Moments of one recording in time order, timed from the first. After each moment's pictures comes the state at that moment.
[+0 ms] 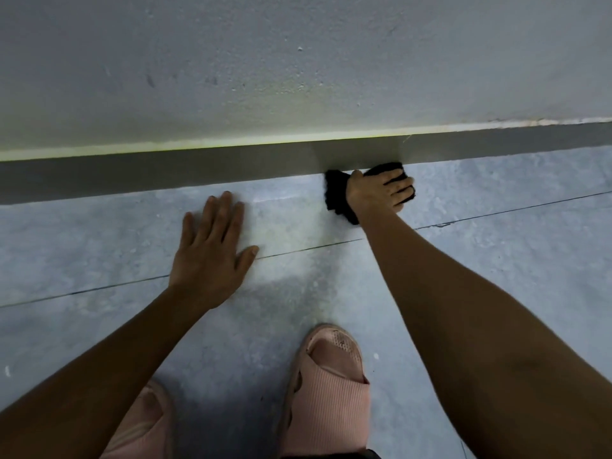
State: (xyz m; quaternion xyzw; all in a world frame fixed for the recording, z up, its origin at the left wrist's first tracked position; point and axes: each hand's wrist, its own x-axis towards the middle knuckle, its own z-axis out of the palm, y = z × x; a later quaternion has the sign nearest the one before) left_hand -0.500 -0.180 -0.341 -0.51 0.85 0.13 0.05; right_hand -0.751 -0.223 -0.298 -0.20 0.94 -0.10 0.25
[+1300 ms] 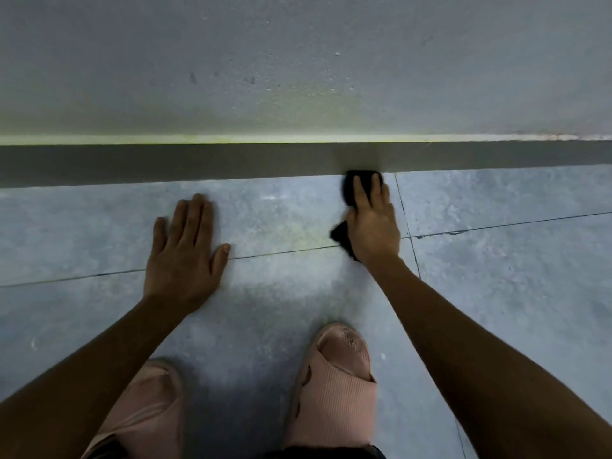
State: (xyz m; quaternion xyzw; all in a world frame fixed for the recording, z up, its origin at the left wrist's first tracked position) left_hand -0.449 -0.168 -0.344 -0.58 0.81 0.13 0.00; right_hand -0.742 -0.166 -0.327 -0.57 0.81 -0.03 0.10
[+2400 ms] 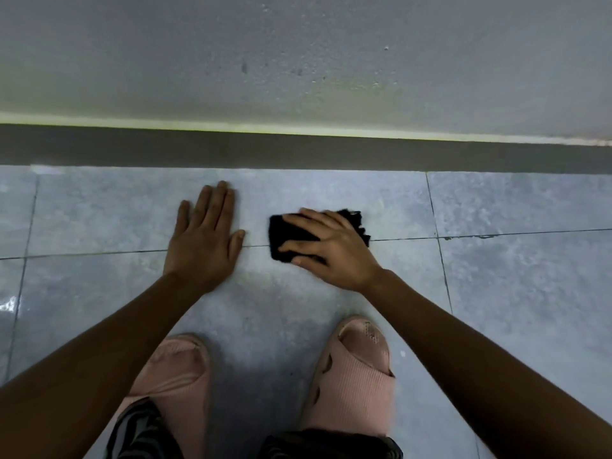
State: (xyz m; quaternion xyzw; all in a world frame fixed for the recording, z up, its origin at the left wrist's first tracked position) left_hand -0.431 -0.165 -0.333 -0.57 0.81 0.12 0.02; right_hand -0.676 -0.138 -0.316 -0.86 0.47 -0.06 0.16
